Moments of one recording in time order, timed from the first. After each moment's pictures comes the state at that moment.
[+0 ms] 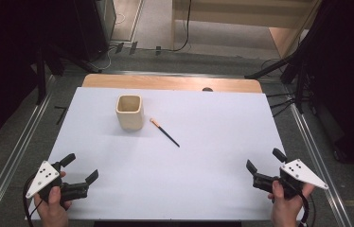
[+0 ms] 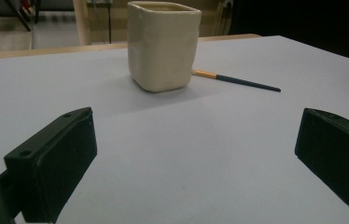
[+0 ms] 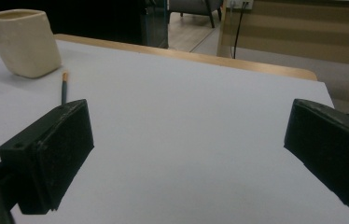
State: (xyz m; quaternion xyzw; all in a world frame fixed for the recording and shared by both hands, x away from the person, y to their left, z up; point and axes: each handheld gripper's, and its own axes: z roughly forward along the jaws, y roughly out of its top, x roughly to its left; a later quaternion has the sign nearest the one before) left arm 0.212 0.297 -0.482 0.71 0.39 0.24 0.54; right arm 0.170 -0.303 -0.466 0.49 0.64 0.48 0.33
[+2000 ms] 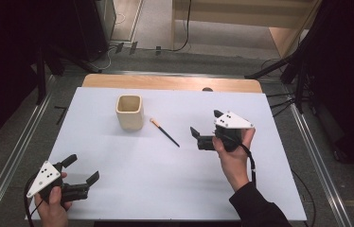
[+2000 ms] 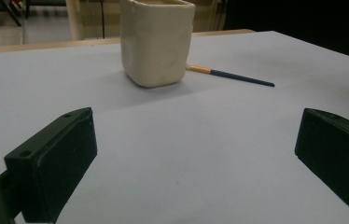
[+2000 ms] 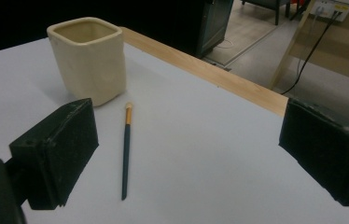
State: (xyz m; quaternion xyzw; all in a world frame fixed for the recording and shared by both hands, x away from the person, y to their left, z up) left arm 0.212 0.298 -0.483 0.71 0.38 0.23 0.54; right arm 0.287 -0.174 -0.415 0.40 0.74 0.47 0.28
